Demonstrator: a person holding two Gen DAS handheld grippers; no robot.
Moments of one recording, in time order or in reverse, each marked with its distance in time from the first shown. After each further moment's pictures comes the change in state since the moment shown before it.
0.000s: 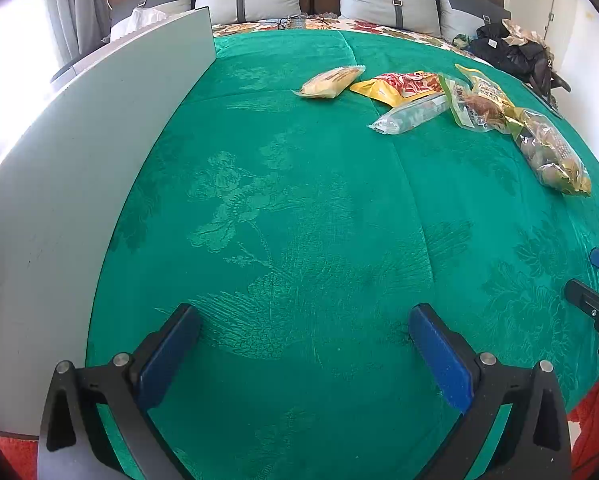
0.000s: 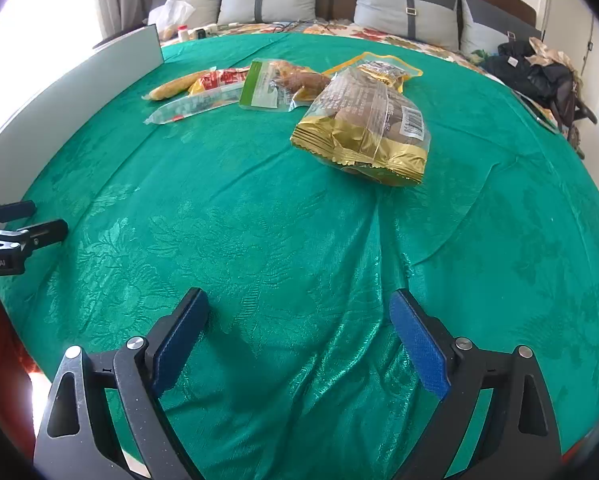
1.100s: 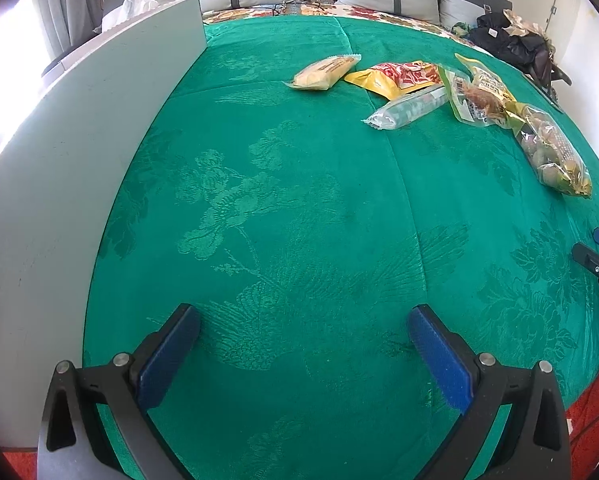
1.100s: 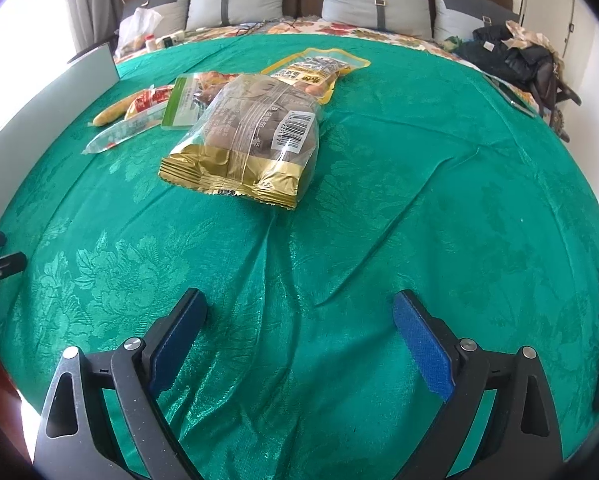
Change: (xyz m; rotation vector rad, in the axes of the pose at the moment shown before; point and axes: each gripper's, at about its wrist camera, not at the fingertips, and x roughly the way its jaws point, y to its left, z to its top) left arm 0.008 -0.004 0.020 0.007 0.083 -0.040; right arm 0.008 -0.060 0.014 0.063 -0.005 -0.043
